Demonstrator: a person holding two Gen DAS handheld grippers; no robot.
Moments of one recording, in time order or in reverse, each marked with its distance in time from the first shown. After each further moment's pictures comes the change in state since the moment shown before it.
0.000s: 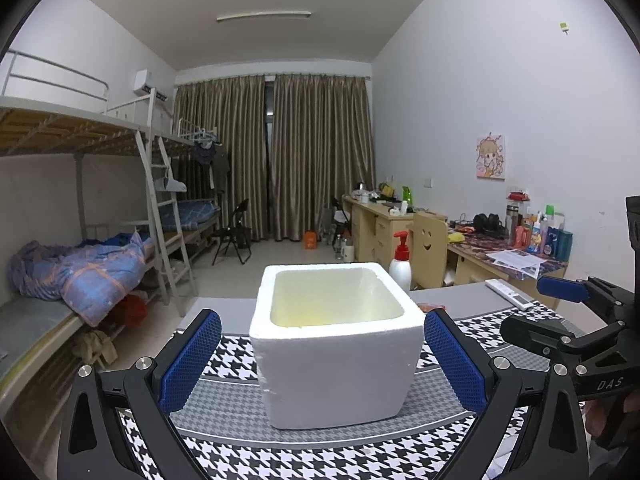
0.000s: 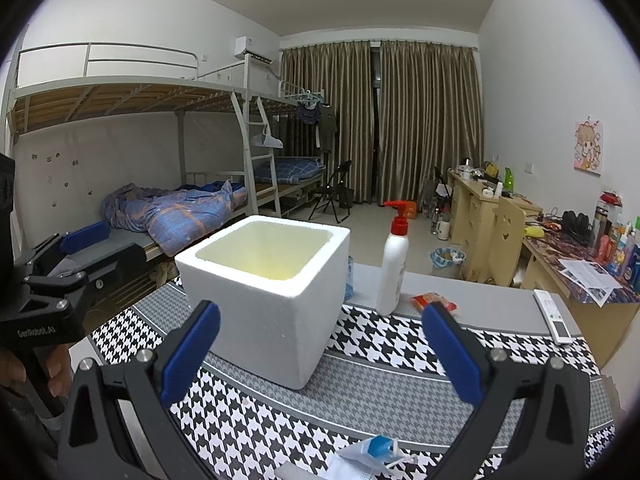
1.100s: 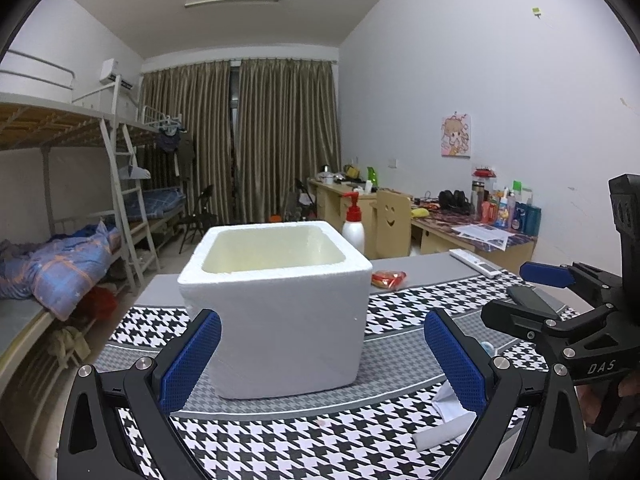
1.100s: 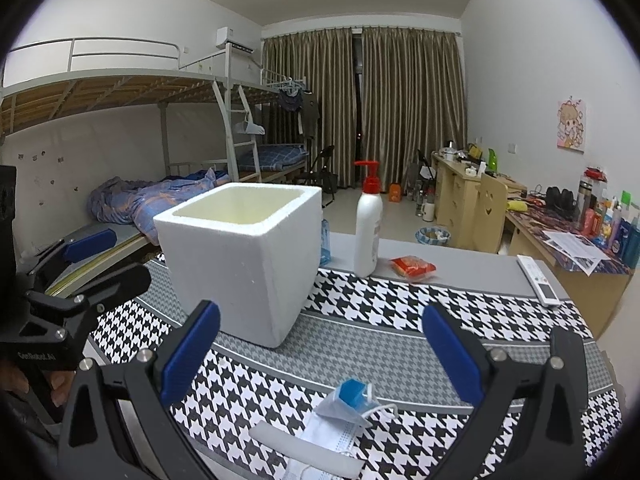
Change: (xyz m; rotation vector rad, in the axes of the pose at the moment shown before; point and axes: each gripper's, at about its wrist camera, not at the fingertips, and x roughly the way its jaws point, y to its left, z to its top) left arm 0.006 -0.031 -0.040 0.031 0.070 -0.134; right arm -0.012 -0.022 -0.037 0.039 0.049 -0.057
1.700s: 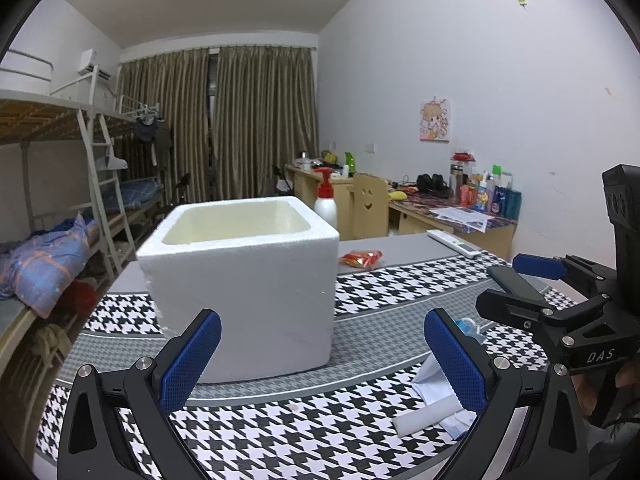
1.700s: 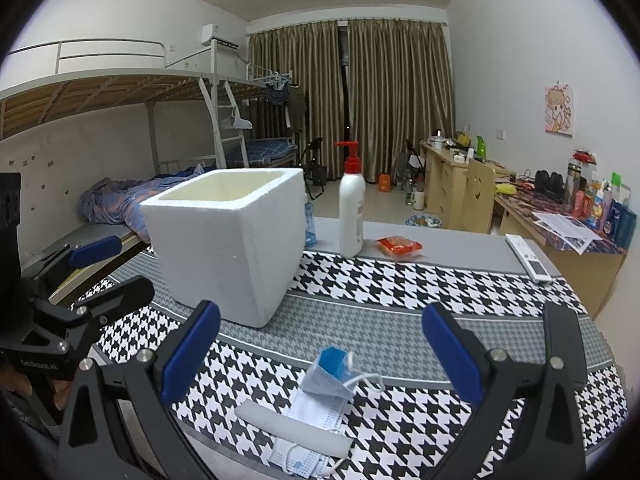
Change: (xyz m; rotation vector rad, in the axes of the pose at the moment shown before) left arm 0.011 -0.012 -0.015 0.016 0.050 -0.084; right arm 0.001 -0.014 -0.017 0.046 0.030 -0.034
